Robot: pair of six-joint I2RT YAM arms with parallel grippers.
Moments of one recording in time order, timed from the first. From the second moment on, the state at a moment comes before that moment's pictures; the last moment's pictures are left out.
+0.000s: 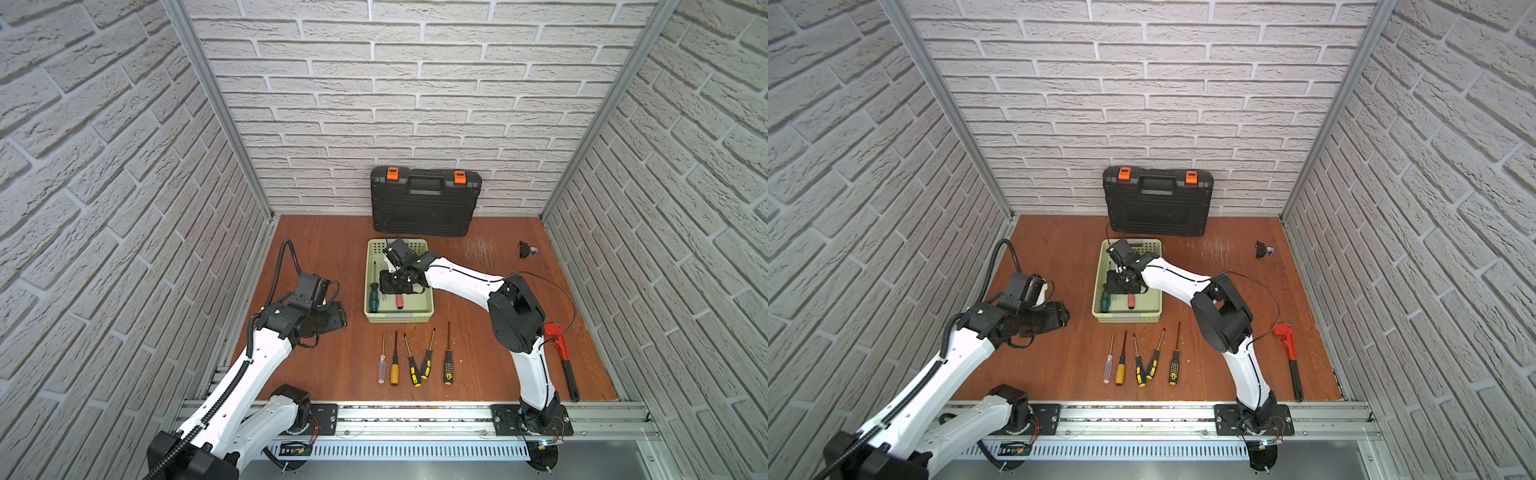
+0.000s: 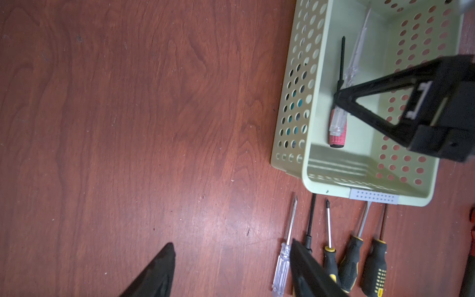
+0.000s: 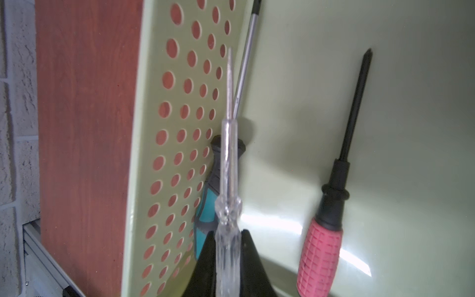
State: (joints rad) left arm -0.35 0.94 0.83 -0.95 0.03 -0.58; right arm 0.71 2.14 1.69 -0.61 -0.15 0.67
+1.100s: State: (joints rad) left arm -0.35 0.94 0.83 -0.95 0.07 -0.58; right arm 0.71 2.17 1.69 -0.60 -0.13 0.64
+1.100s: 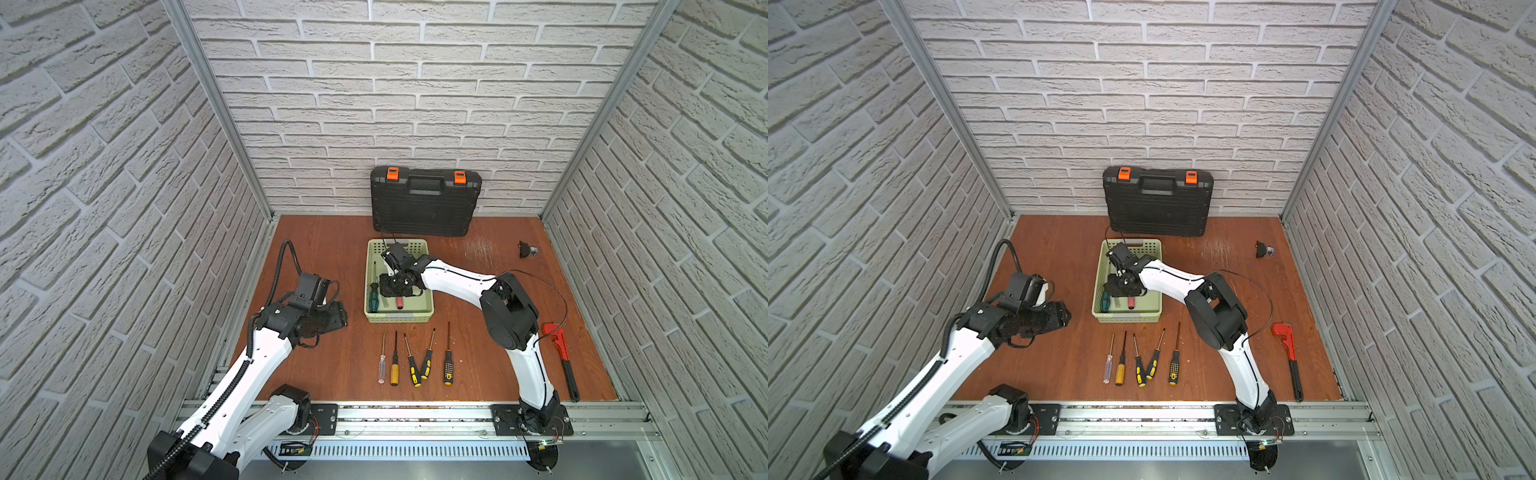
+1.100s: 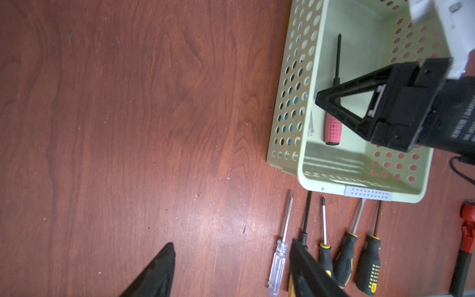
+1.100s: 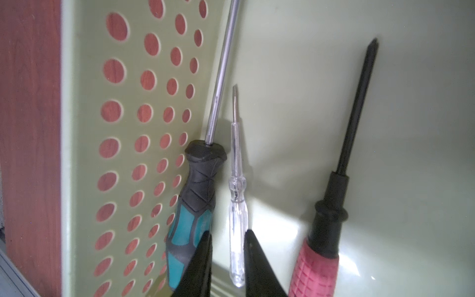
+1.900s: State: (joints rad) left arm -0.86 1.16 0.82 -0.90 0.07 -0.71; right arm 0.71 1.44 1.26 -0.55 0.11 0.43
